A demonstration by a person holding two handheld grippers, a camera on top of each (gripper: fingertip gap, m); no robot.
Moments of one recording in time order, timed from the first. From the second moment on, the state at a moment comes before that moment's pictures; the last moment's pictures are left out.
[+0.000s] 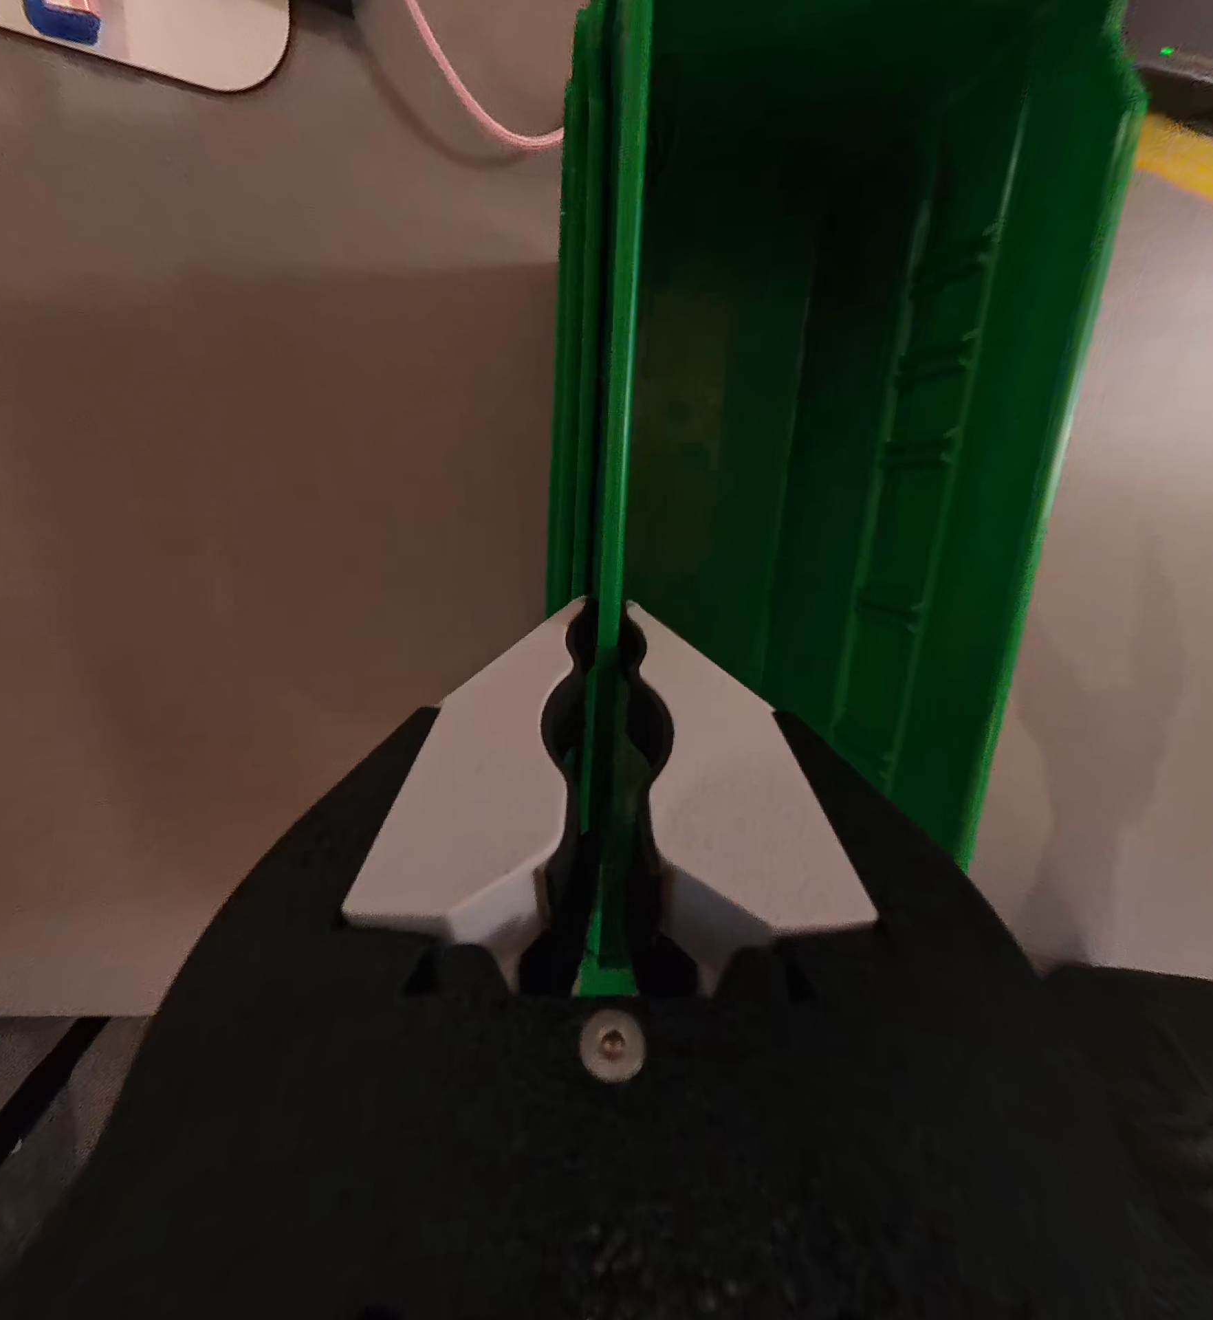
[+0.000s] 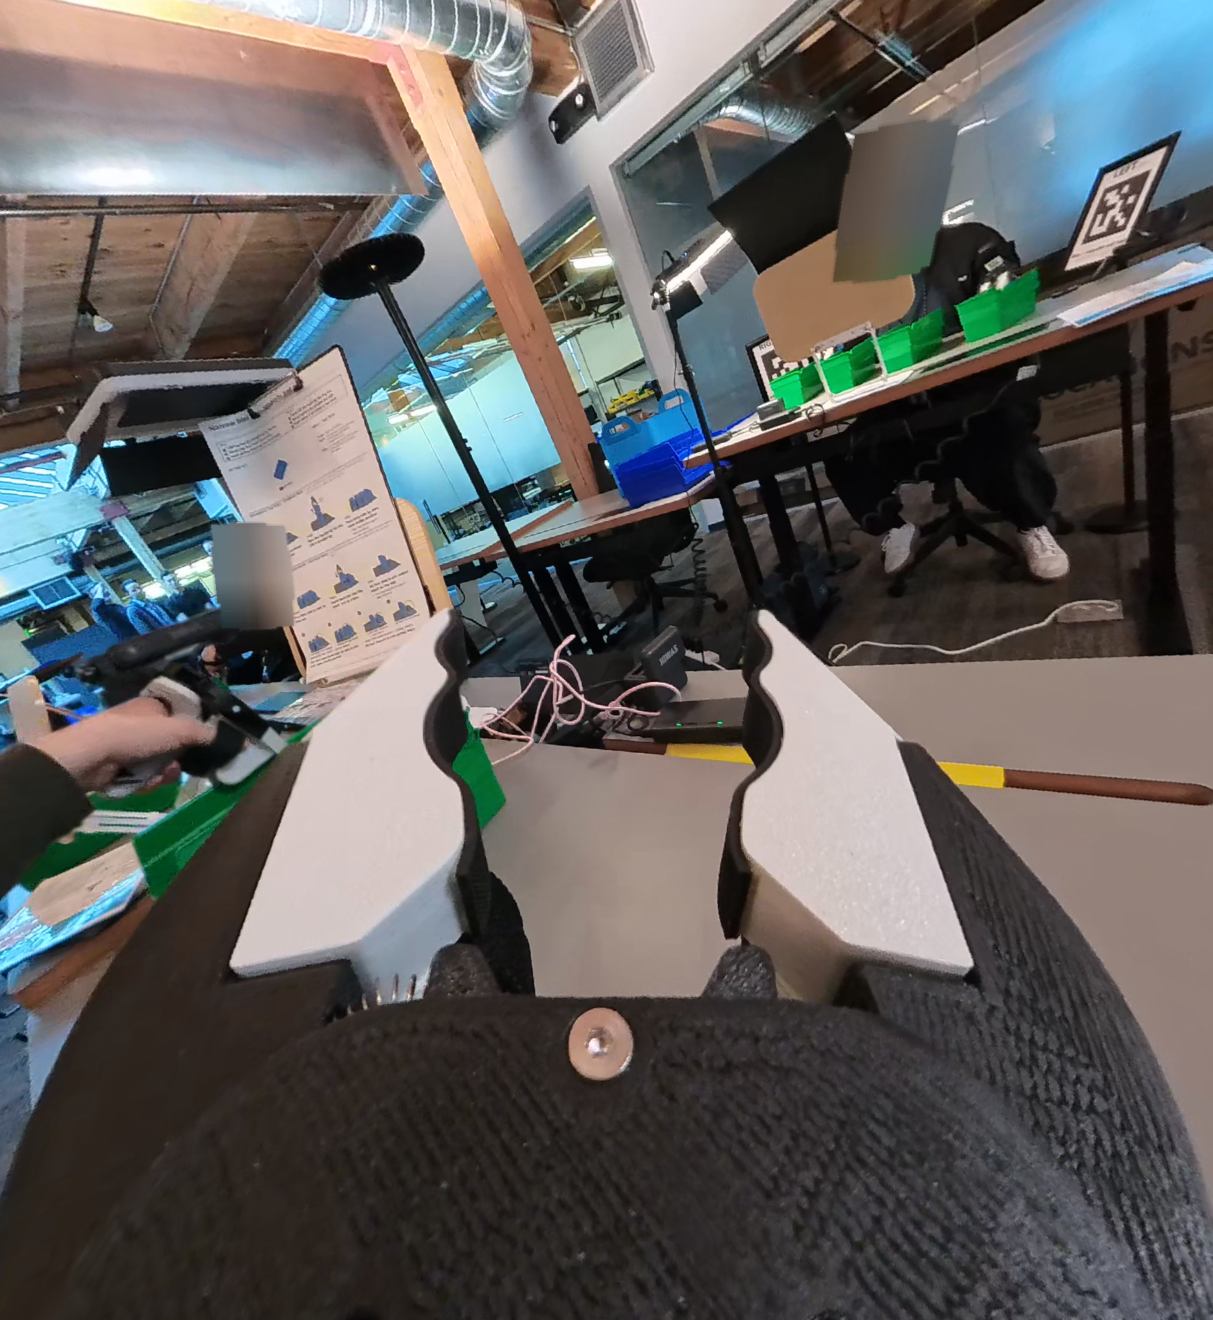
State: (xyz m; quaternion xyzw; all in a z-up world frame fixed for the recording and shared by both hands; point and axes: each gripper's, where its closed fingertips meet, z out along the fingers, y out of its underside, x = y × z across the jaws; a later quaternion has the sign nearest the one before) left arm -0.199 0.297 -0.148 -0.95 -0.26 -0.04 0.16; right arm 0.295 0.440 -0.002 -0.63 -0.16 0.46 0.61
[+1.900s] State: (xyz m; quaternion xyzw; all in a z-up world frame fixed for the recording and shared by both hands) left arm -0.226 0.182 -0.102 -0.74 -0.10 0.08 0.66; right arm 0.258 0.435 -0.012 -0.67 -0.20 0.36 0.61
